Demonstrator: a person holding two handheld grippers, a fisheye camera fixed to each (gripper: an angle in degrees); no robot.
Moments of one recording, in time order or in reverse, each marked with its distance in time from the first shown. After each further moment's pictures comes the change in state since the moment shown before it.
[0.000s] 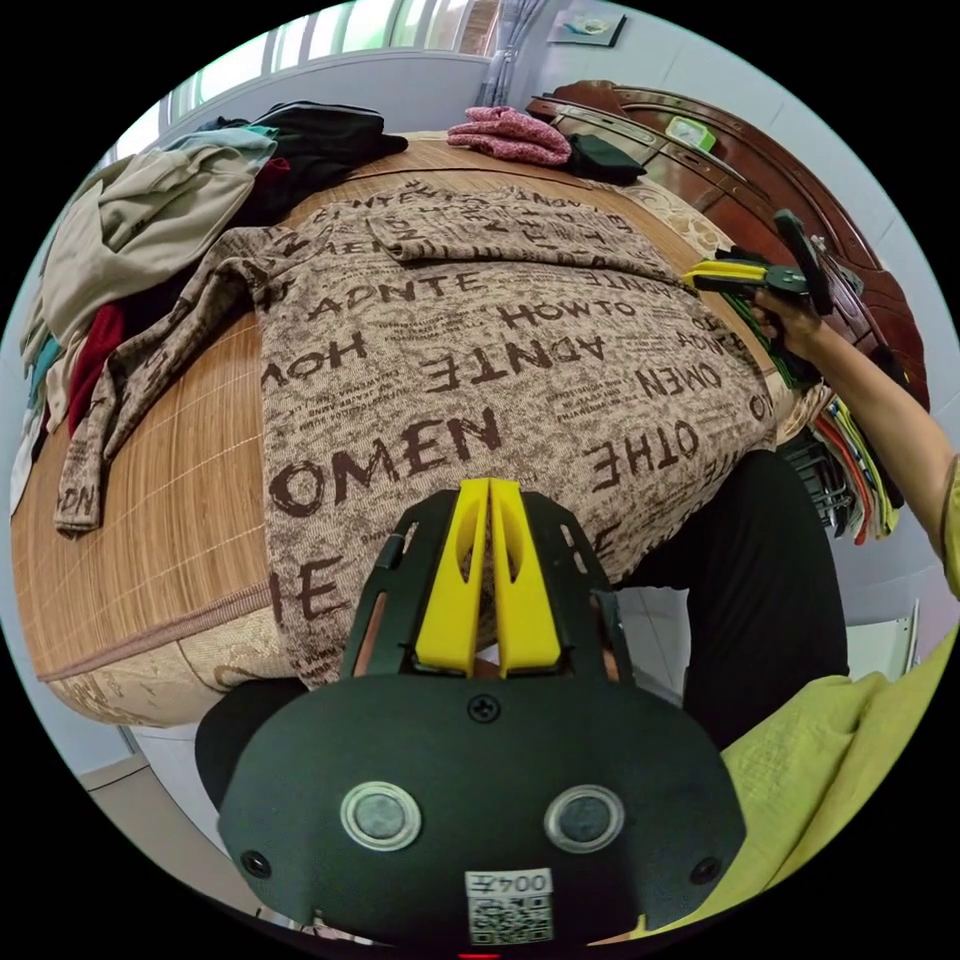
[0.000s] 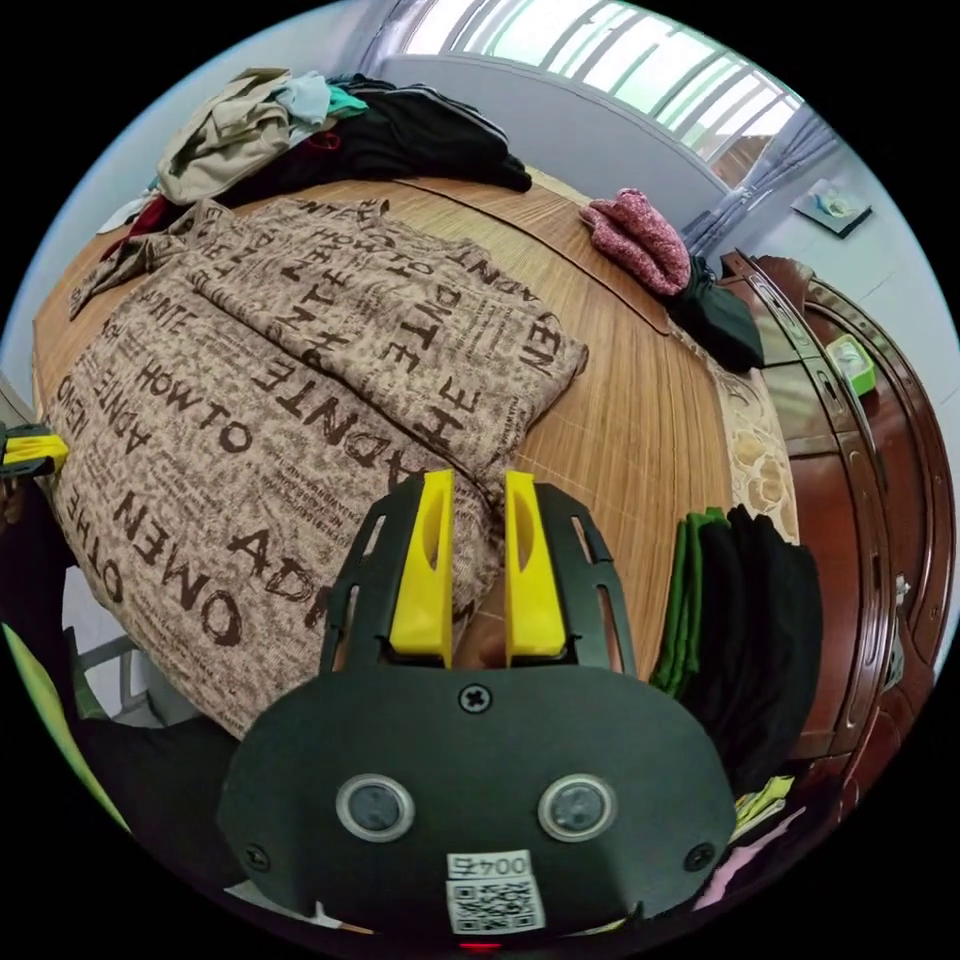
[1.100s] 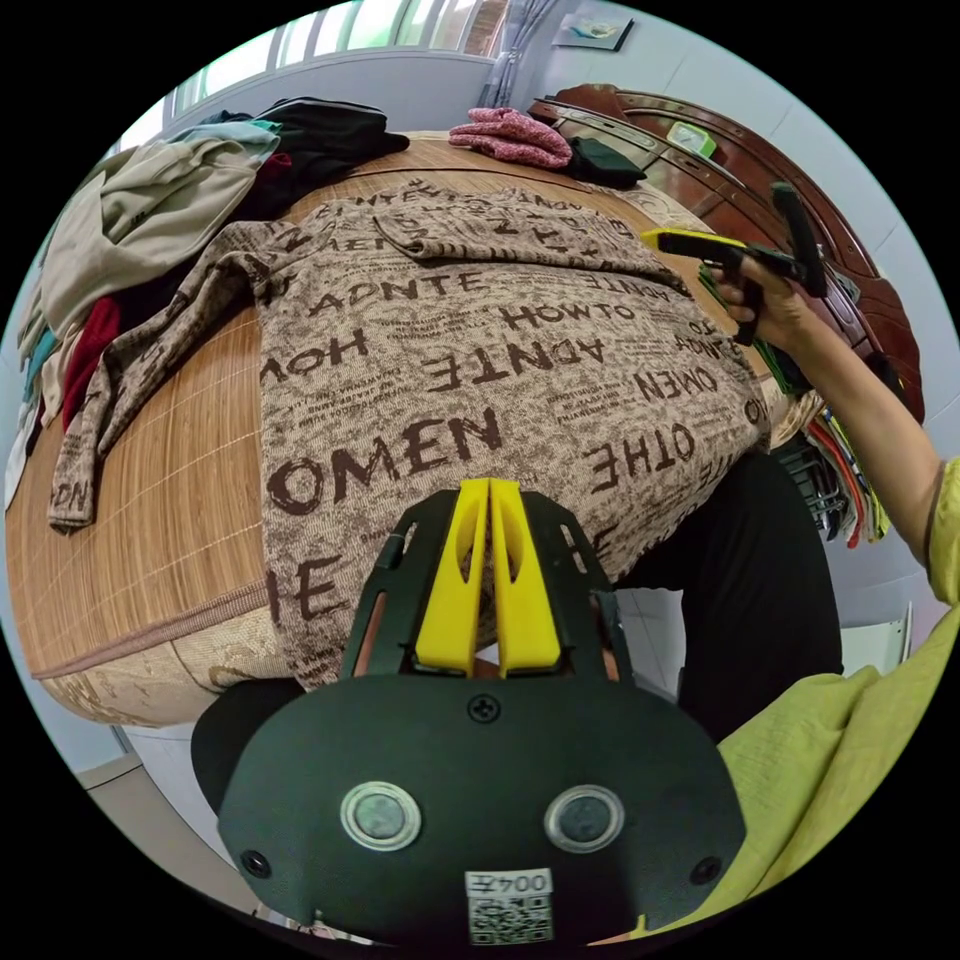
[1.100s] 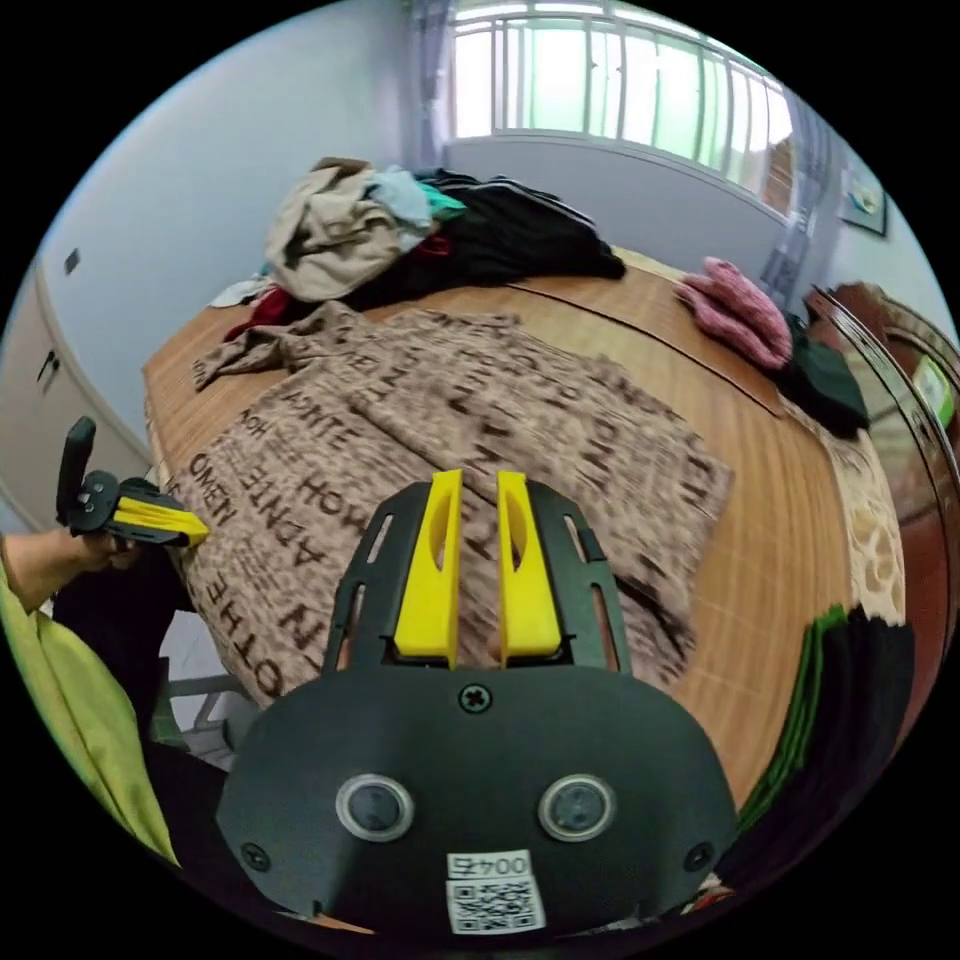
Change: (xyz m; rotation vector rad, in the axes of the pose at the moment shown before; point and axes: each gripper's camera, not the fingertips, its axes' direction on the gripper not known) left arm 0.041 0.038 0.138 0.009 0.024 -0.009; right arm -0.077 -0.025 -0.026 0.250 -0.365 -0.027
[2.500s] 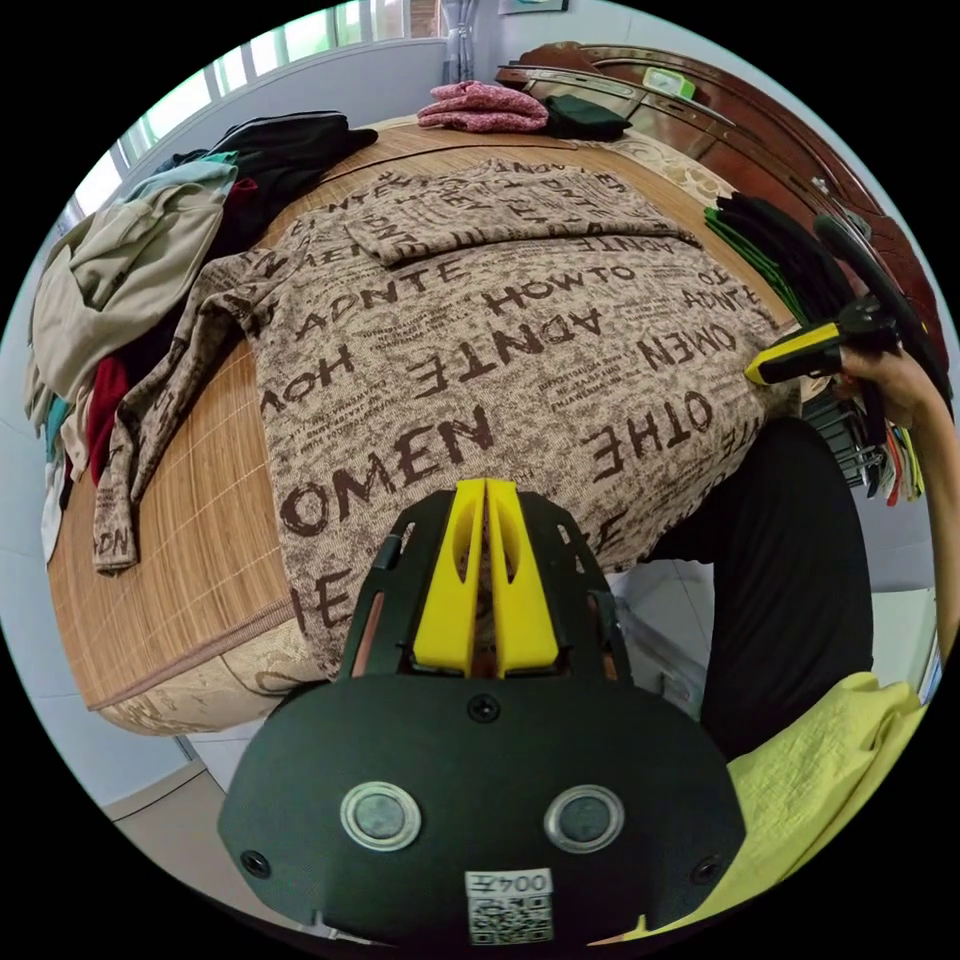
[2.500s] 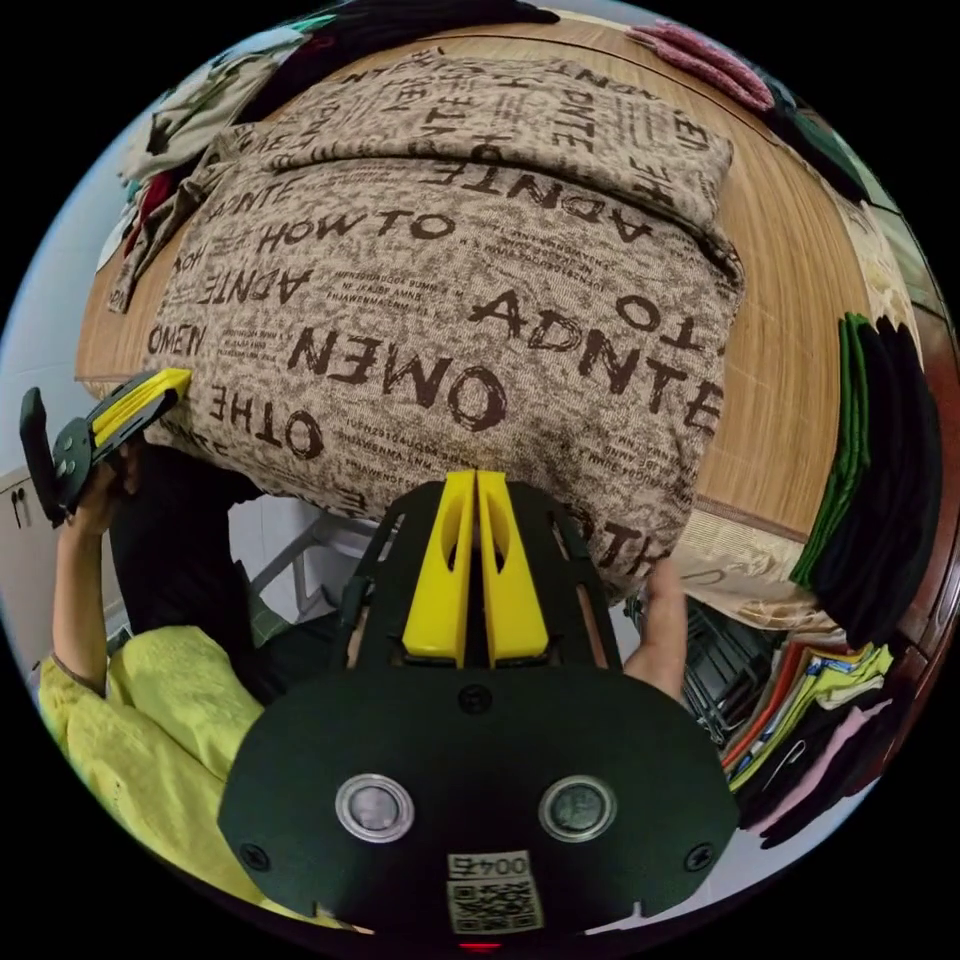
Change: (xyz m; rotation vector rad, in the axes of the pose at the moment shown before) left arm 0.045 -0.085 0.060 -0.086 -0.133 0.106; right arm -0.024 0.050 0.094 -0.719 -0.024 0.323
